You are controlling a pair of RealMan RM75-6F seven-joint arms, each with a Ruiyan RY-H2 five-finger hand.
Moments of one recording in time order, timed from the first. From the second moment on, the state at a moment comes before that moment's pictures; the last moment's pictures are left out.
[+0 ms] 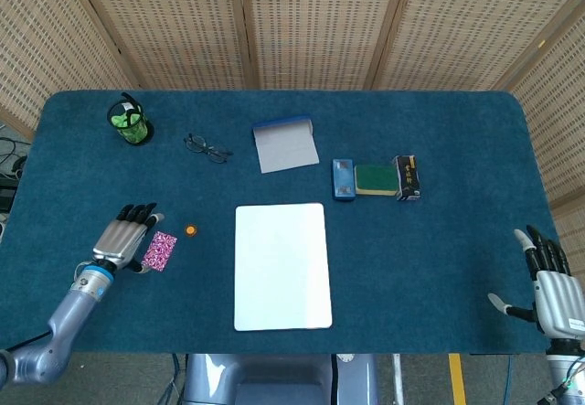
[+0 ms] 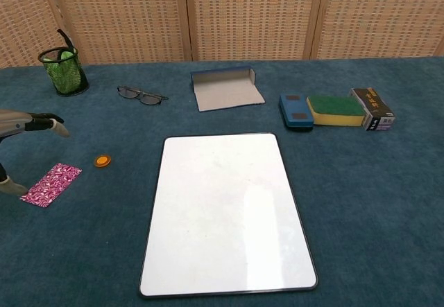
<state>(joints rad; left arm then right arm) -0.59 -1.30 -0.06 -1.58 0.95 0.87 0.48 0.05 -1.12 0.08 -1.63 -1.44 1.46 0.14</state>
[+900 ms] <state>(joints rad) -0.61 -1.39 -0.01 -1.47 0.92 0.84 0.44 0.05 -1.12 0.08 -1.63 -1.44 1.46 0.15</state>
